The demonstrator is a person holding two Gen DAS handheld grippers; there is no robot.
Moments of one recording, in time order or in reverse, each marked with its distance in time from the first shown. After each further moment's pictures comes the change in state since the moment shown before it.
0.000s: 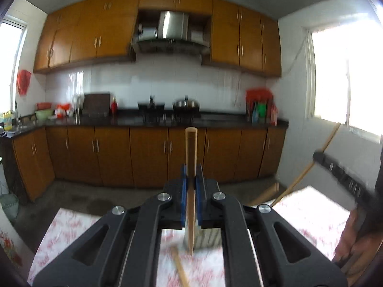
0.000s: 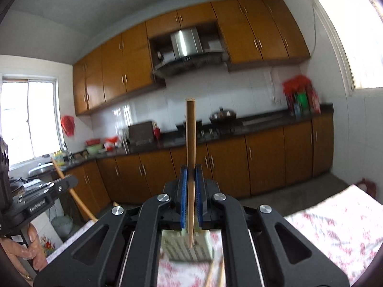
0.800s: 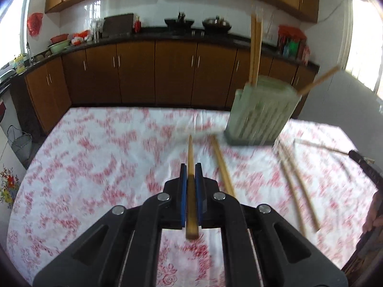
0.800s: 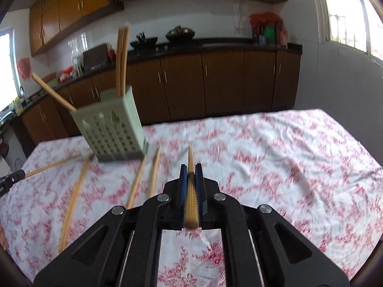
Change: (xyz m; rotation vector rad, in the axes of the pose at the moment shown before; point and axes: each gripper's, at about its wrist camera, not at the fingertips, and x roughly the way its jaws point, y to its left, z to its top) left arm 0.018 0.074 -0.181 -0.095 0.468 0.118; right arm 0.006 -0.074 -0.146 -0.013 0.457 -0.268
